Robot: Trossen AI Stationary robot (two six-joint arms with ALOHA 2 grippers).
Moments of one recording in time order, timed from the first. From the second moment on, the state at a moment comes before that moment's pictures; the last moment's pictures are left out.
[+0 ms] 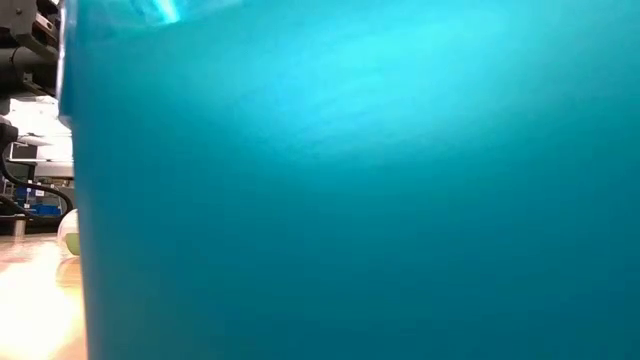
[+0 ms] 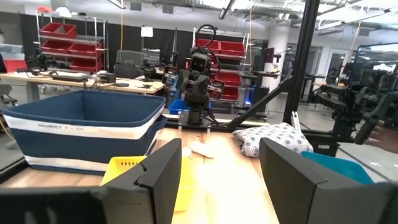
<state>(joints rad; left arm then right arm) 0.01 0.01 0.01 0.15 0.01 -0.07 -0.09 0.03 0.01 0.06 0.02 -0.19</state>
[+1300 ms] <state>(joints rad) 0.01 0.06 0.01 0.19 -0.01 -0.09 -0.09 0.23 0.02 0.11 0.04 0.13</state>
